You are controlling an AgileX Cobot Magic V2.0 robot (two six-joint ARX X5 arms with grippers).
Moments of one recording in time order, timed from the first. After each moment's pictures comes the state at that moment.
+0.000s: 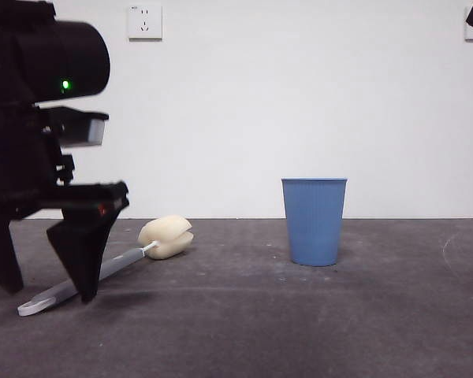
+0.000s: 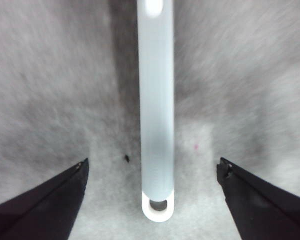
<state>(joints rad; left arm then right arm) -0.54 1.51 0.80 -0.52 -0.10 -0.28 0.13 0.76 0.86 -0.88 -0.42 -0.05</state>
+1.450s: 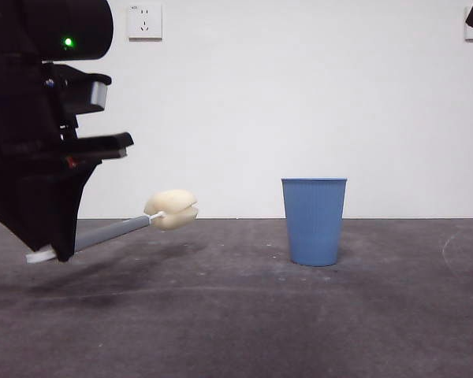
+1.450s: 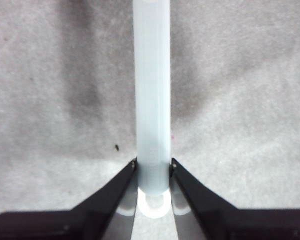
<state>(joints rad) -0.55 1.43 0.90 -0.68 -0.07 -0.29 0.13 0.76 0.86 -0.88 -0.42 -0.01</state>
